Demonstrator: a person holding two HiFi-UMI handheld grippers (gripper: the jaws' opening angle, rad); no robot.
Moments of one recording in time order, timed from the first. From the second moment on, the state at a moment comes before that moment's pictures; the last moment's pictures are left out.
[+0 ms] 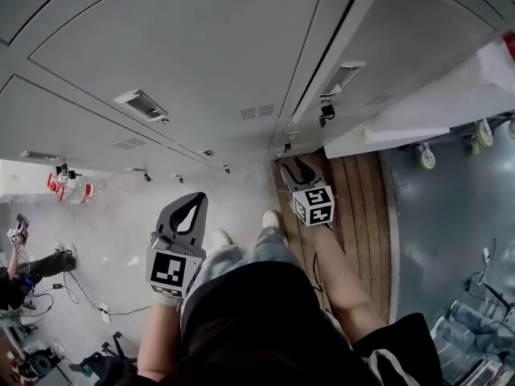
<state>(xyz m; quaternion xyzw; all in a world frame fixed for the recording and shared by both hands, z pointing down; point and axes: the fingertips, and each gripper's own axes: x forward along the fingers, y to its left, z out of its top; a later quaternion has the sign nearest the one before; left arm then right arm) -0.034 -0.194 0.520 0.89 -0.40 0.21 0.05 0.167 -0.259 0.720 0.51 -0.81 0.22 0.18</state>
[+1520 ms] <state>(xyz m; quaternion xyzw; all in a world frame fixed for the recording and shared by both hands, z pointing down) -0.050 -0.162 0.559 0.81 -0.52 0.26 0.12 0.162 -0.347 0.831 0.46 -0.82 0.25 0.22</state>
